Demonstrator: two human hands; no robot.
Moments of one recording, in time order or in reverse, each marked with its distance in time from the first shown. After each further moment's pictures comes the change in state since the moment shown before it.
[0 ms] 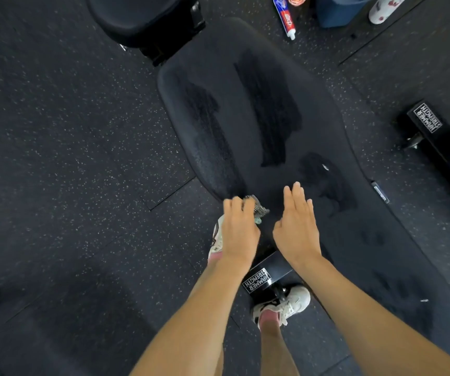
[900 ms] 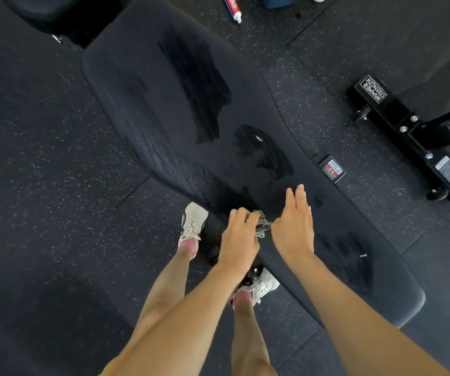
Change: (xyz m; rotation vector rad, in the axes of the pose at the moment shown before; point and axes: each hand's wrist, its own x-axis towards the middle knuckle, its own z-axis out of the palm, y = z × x) left_hand -0.073 0.074 0.066 -0.064 -0.218 0.232; right_hand -0.051 0.107 -0.013 0.162 -0.002 0.270
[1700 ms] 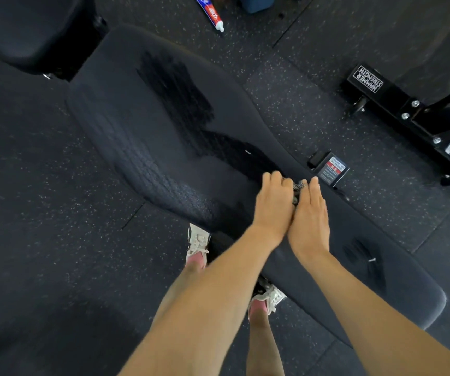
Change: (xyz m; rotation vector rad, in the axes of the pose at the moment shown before) left_hand 0.106 0.067 0.004 0.084 -0.019 0.077; right_hand 0.032 0.023 -0.013 0.098 0.145 0.027
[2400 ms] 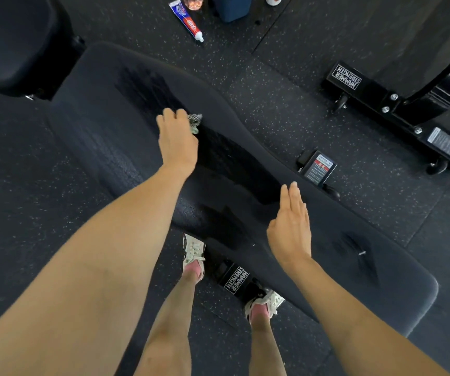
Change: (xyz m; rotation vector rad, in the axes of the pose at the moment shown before) left_hand 0.099 -0.094 -0.108 0.313 0.239 -0.234; right_hand -0.015 -0.004 0.007 0.057 0.022 -0.004
